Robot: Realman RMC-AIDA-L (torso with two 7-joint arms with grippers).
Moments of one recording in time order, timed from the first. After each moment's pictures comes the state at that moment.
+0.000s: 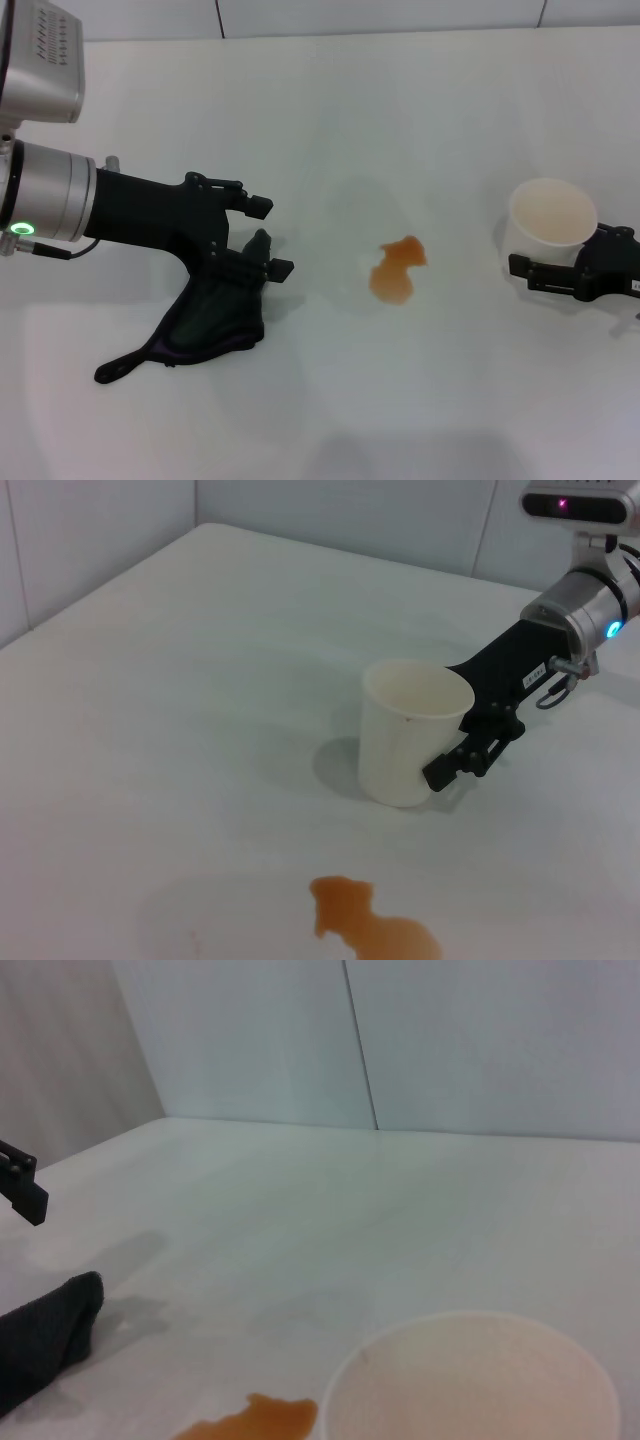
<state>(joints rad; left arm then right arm) -0.62 -2.05 1.00 0.87 2.11 1.59 -1.59 0.22 2.01 -1.20 -0.74 -1.53 -1.11 1.39</state>
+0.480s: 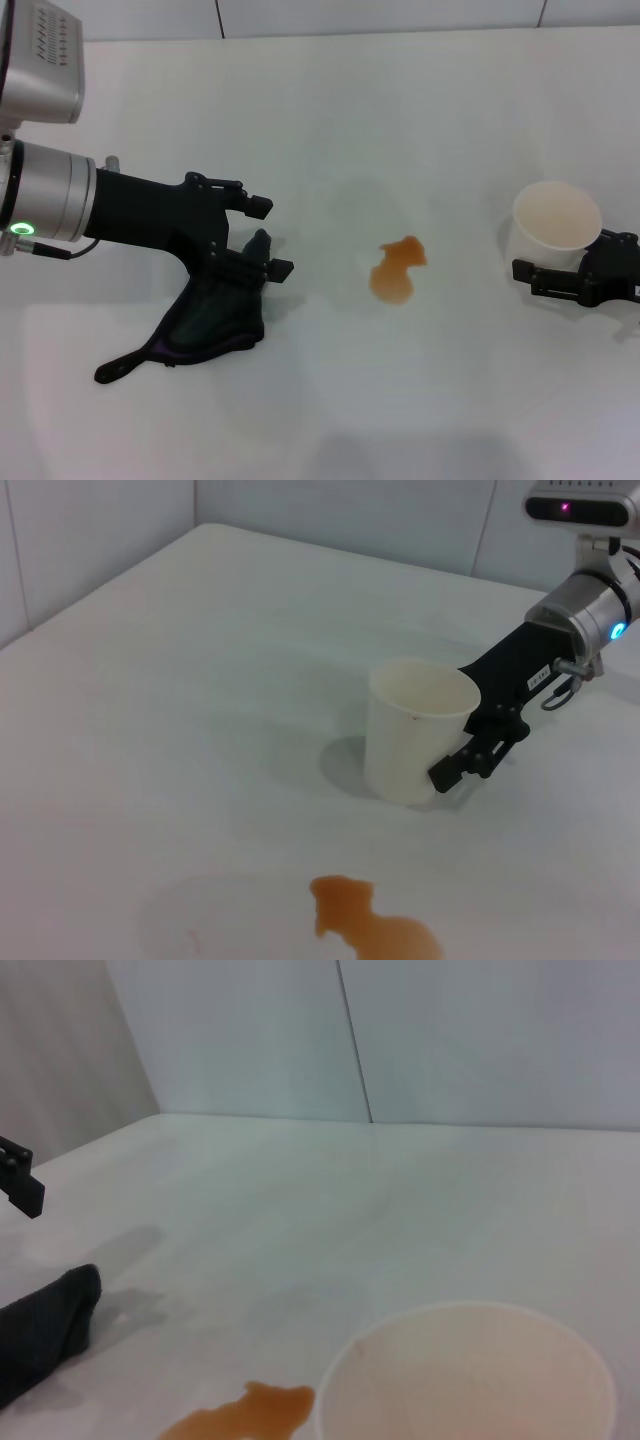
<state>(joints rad) -0.62 -2.05 1.00 0.87 2.11 1.59 -1.59 0.21 2.01 -1.20 -0.74 -1.53 -1.11 1.39</state>
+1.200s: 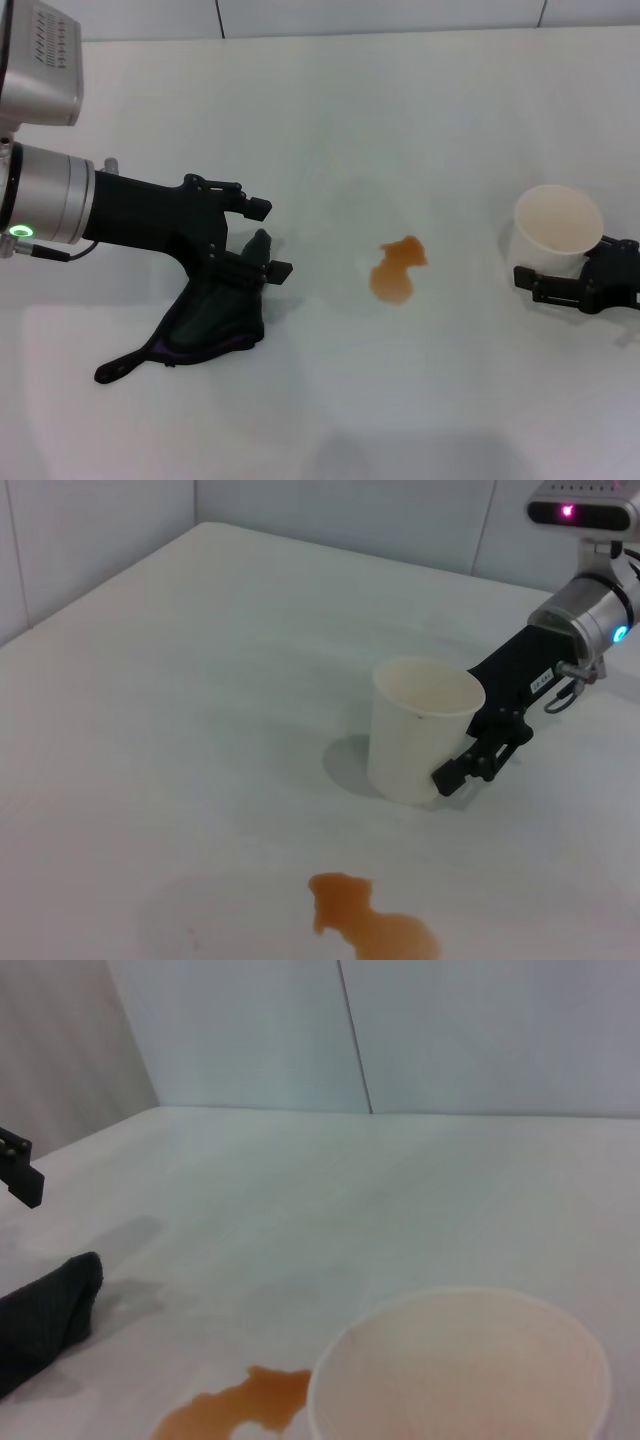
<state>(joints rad) -0.62 -2.05 1.00 0.87 2.11 1.59 -1.59 0.20 2.01 -1.21 -0.73 -1.53 -1.11 1.38</state>
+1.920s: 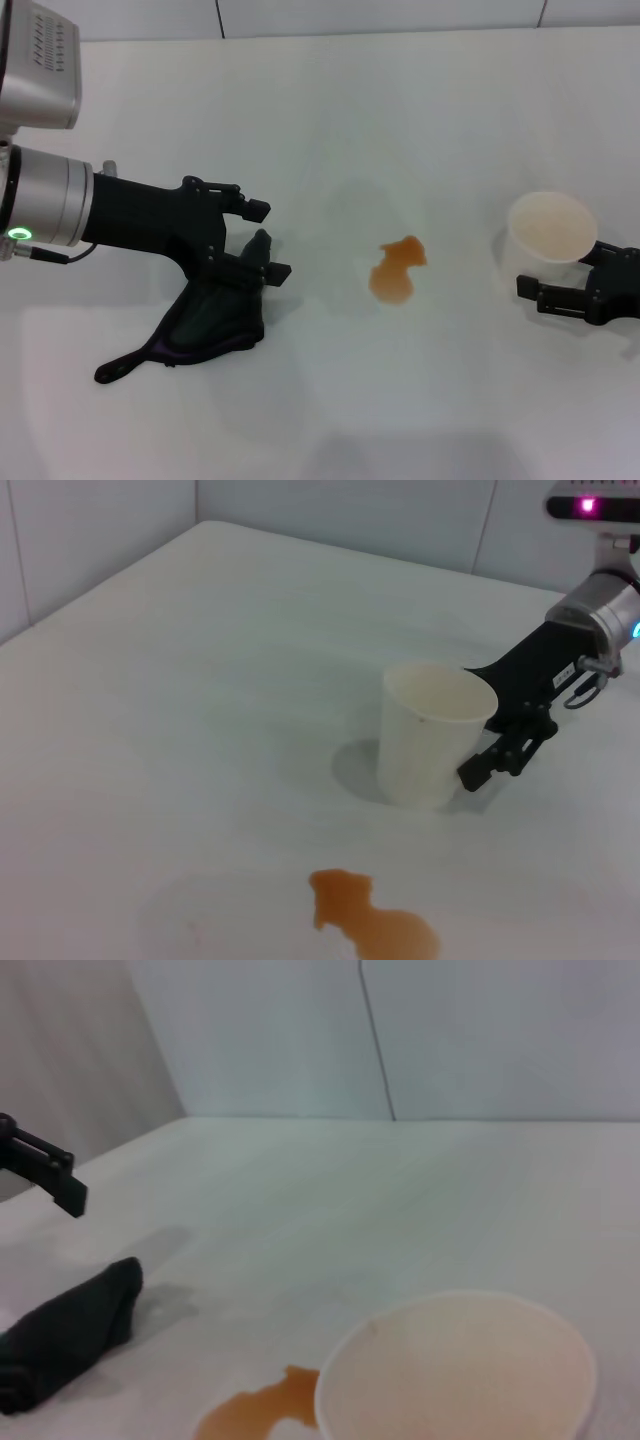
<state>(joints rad) -0.61 -2.05 1.00 0.87 2.11 1.59 -1.58 0.17 2.01 -1.20 -0.75 -1.53 -1.17 1.38</state>
